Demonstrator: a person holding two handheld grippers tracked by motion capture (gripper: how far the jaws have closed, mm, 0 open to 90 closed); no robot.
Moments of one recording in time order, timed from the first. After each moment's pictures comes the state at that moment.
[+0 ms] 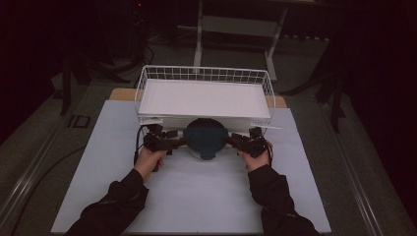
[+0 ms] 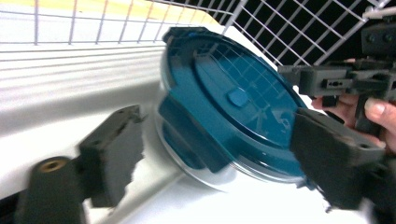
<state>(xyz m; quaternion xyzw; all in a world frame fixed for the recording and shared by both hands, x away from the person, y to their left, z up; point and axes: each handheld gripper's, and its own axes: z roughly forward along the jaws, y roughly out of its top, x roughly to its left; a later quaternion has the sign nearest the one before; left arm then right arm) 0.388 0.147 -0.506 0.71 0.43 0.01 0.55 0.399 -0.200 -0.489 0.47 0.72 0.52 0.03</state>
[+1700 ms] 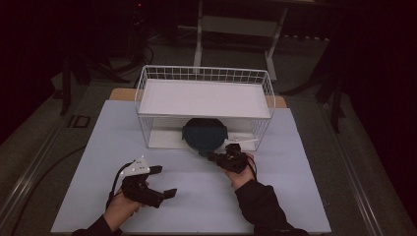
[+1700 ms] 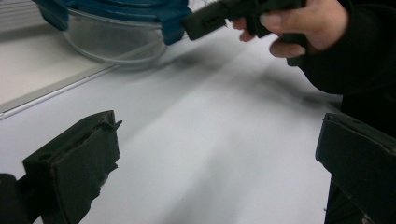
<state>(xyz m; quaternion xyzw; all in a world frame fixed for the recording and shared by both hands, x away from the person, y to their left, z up) 0.246 0.164 -0.496 0.79 0.33 0.06 0.52 0.350 -0.140 -0.494 0.40 0.79 0.46 0.03</state>
